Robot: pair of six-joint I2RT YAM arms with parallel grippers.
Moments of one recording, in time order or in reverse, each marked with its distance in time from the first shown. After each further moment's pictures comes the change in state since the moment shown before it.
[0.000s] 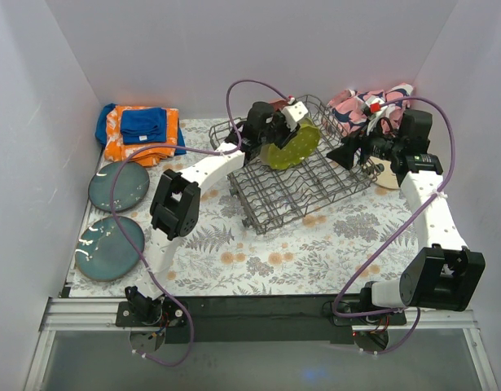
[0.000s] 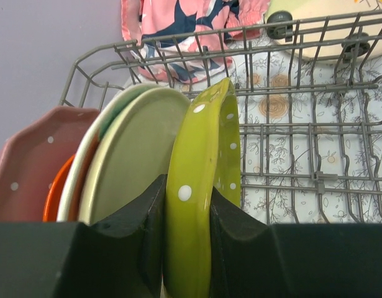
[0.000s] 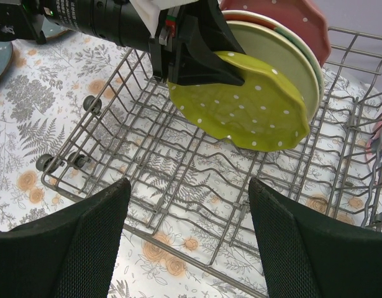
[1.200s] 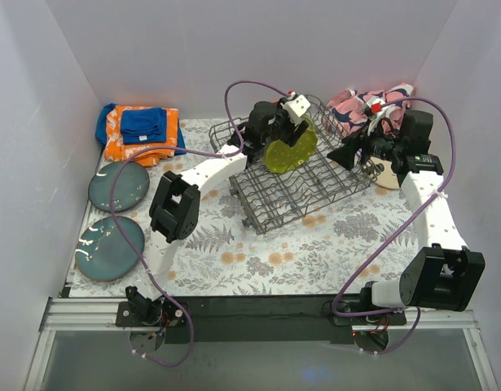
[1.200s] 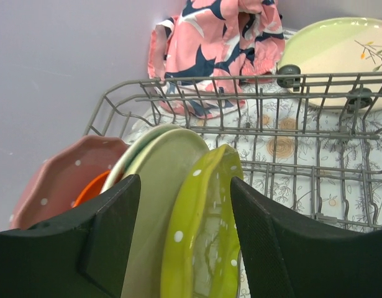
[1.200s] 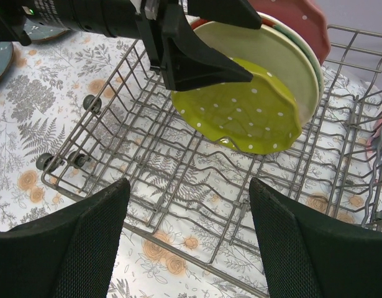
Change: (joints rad) left arm -0.032 -0.018 -0.032 0.129 -0.091 -0.058; right arm -0.009 0.000 -0.004 0.000 -0.008 0.000
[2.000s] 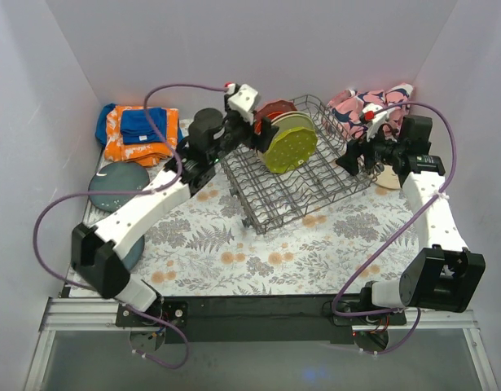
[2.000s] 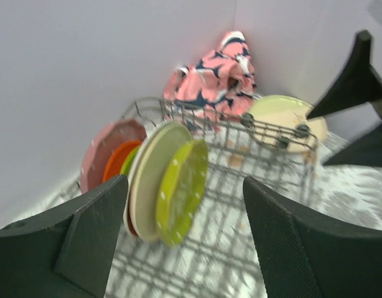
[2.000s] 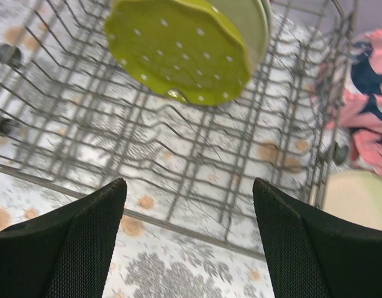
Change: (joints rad) left arm 0.000 -0.673 -0.476 -0.030 -0.121 -0.246; right arm -0.010 -0.004 0.000 -0.117 0.171 -0.172
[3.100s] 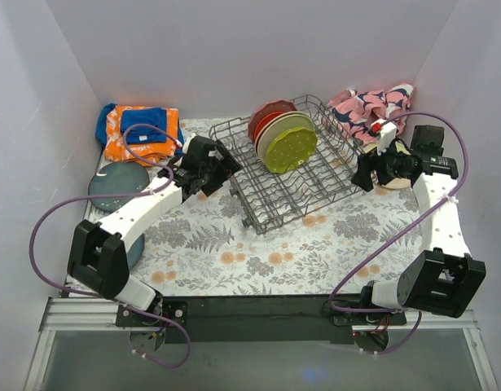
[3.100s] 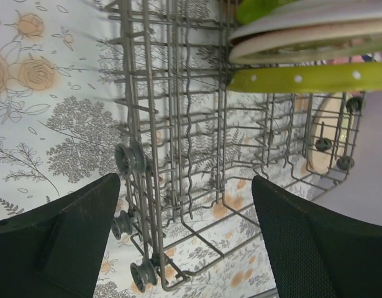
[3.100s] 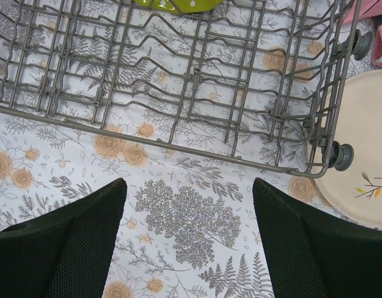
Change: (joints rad) left arm 0.148 -0.092 -0.320 -0.487 -0.184 -1.099; right arm -0.105 -0.023 0.022 -0.347 0.124 -0.169
